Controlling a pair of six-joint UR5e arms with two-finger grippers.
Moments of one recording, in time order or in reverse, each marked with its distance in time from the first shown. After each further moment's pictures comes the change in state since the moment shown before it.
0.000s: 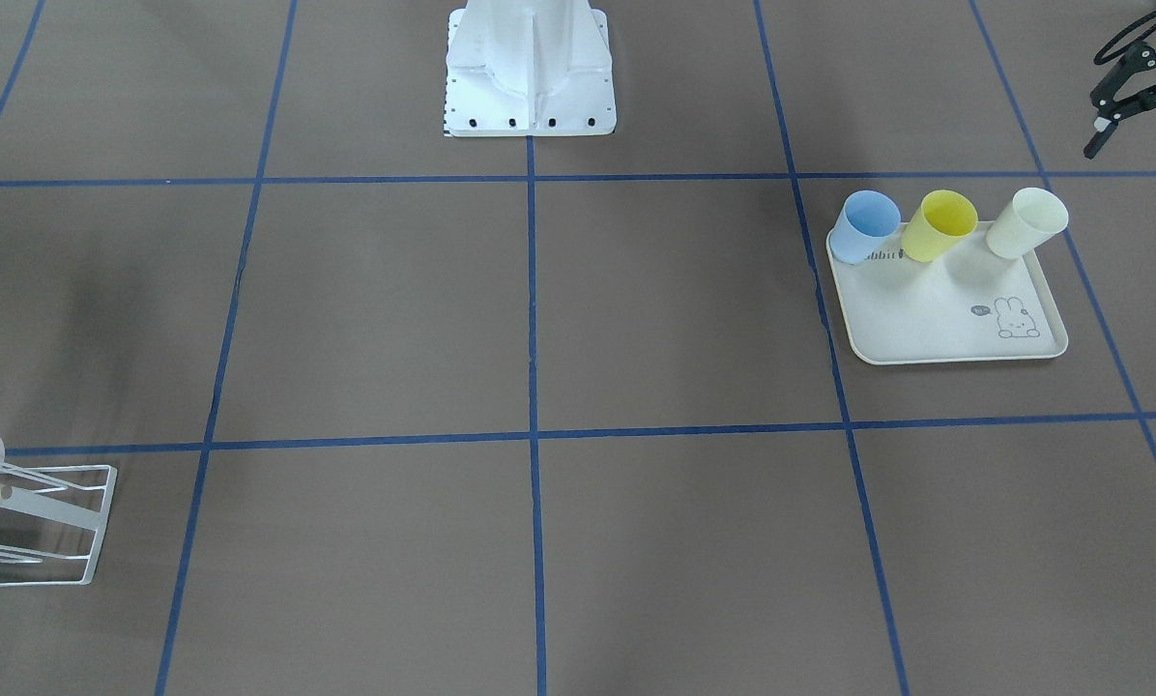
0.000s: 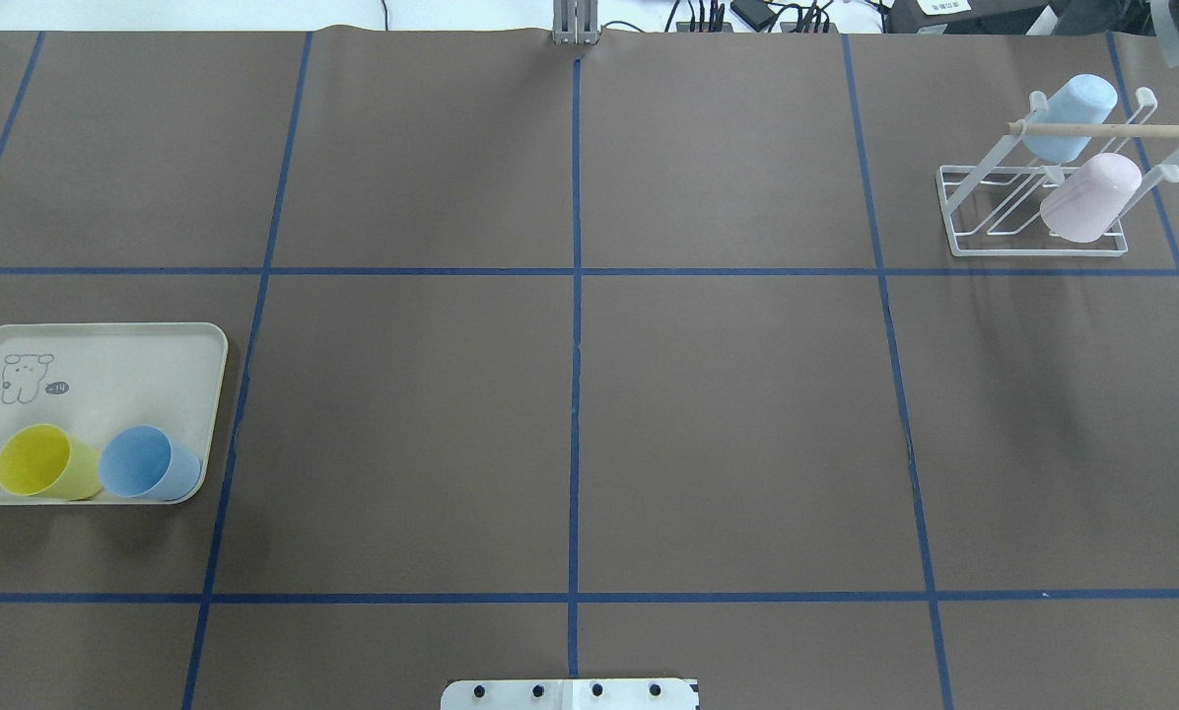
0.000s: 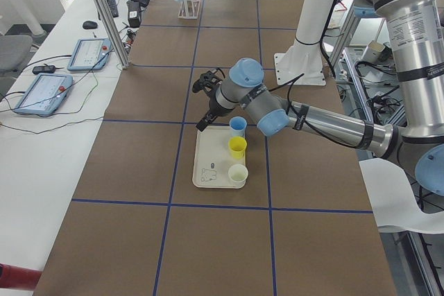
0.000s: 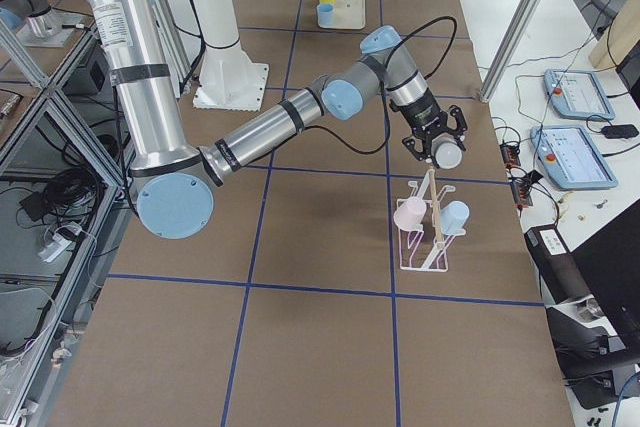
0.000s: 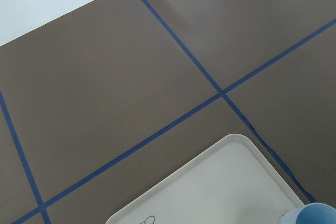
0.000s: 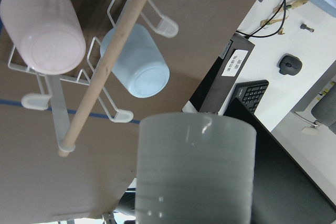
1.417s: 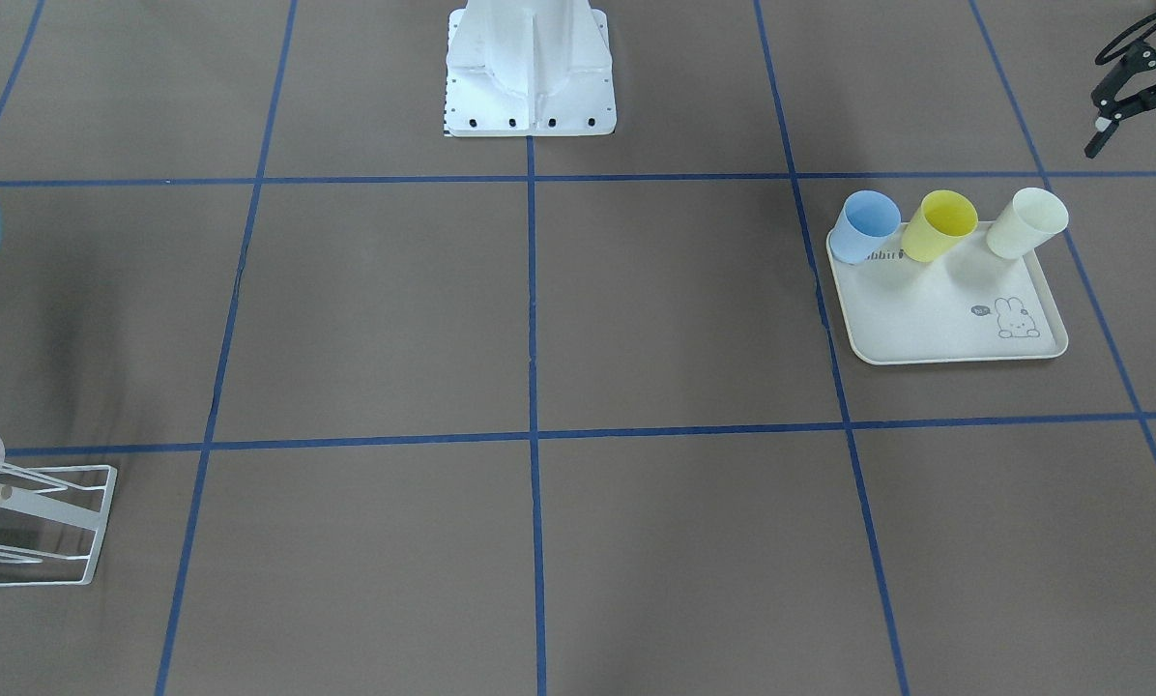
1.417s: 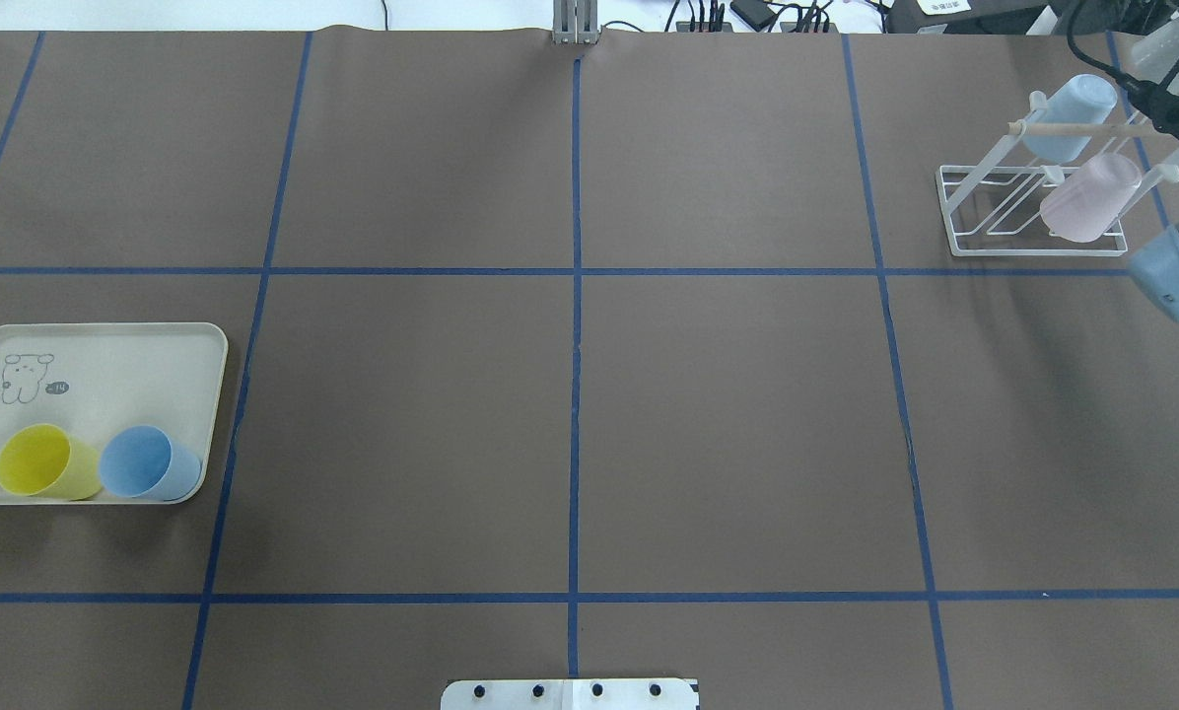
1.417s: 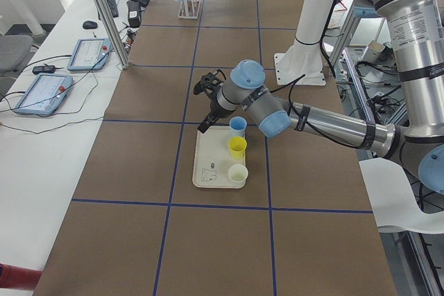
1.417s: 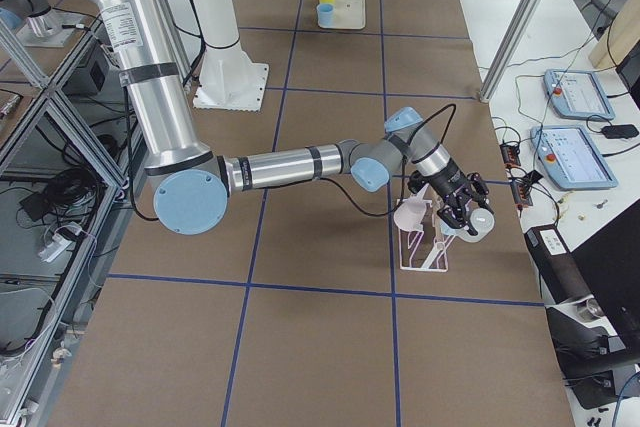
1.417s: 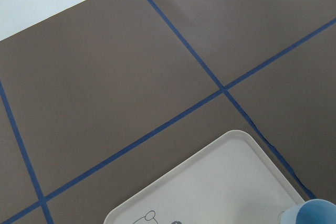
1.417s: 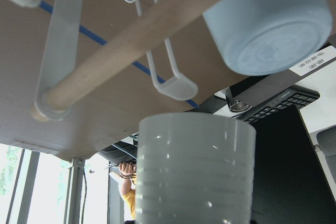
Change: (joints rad) left arm 0.000 0.004 0.003 -0.002 0.000 -0.005; right arm -0.074 0.030 -0.384 0.339 -0.226 -0.349
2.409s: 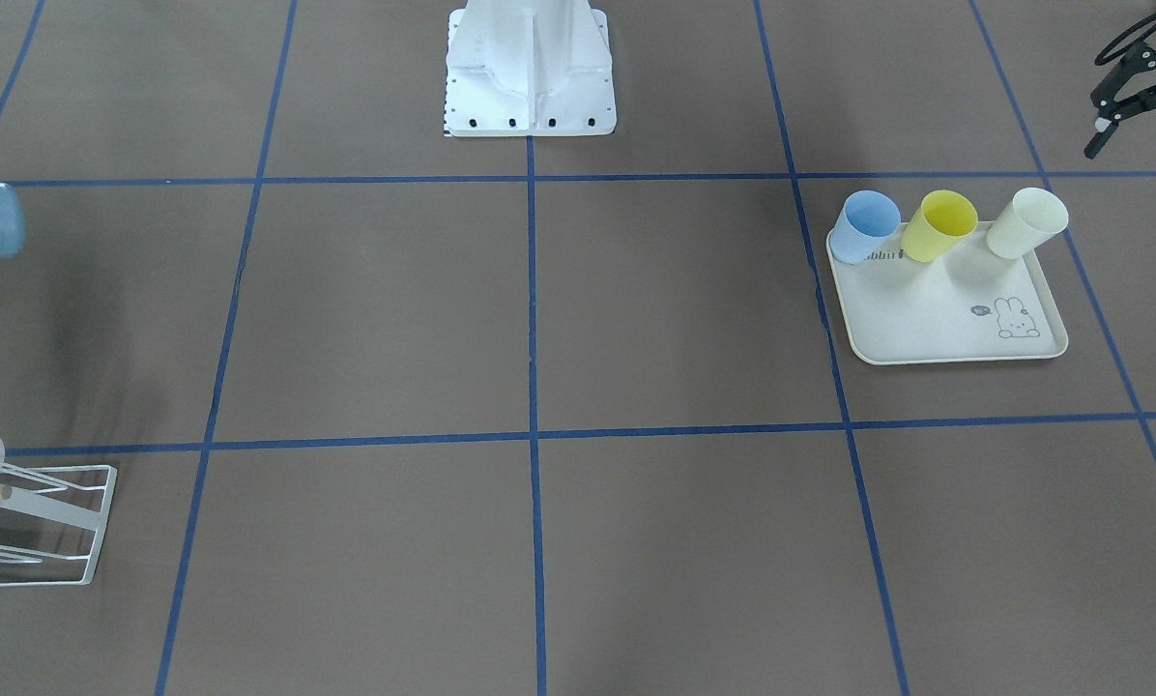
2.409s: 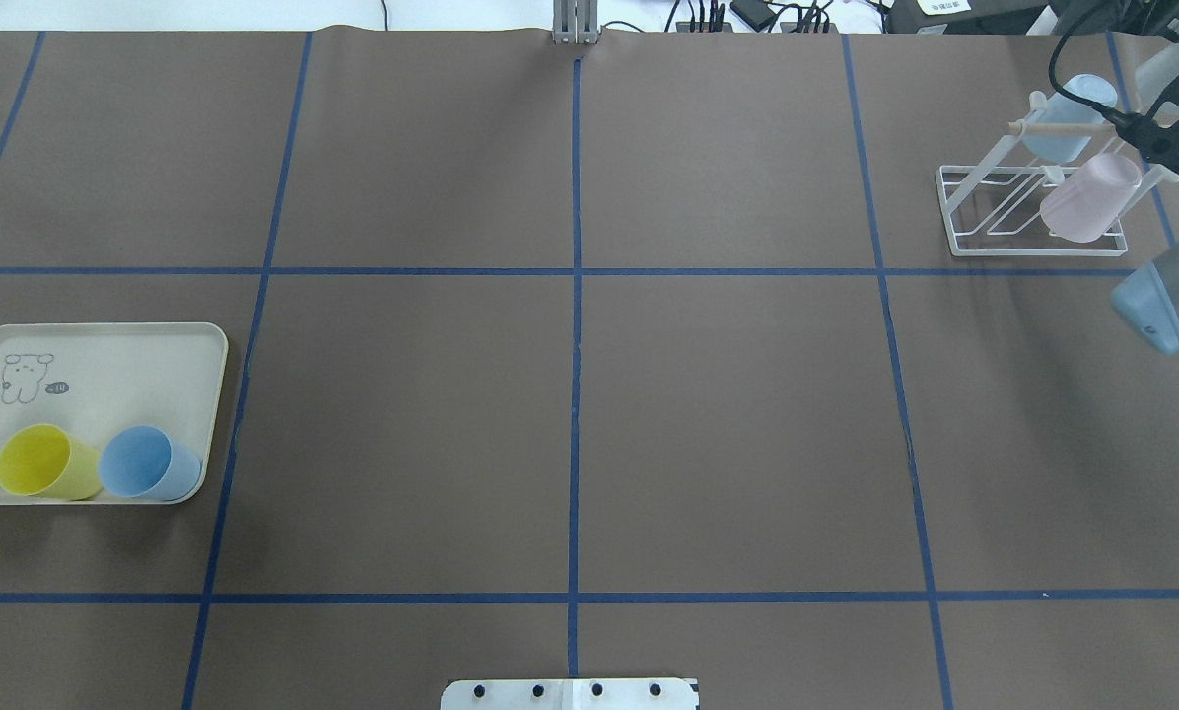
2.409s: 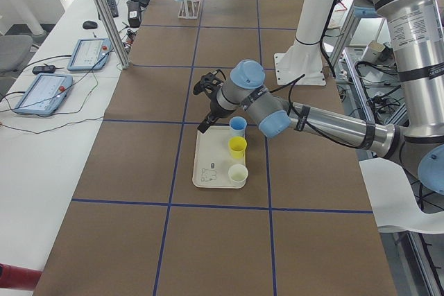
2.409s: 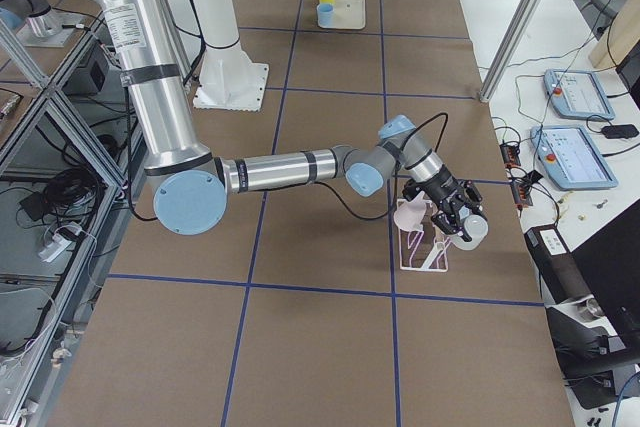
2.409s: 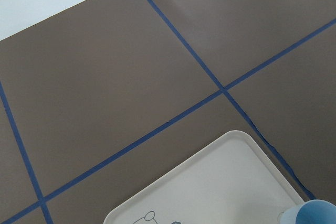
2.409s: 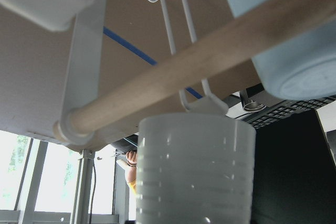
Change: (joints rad) left arm 0.001 -0.001 0.002 0.000 0.000 -0.001; right arm -0.040 -0.017 -0.010 0.003 -0.068 0.000
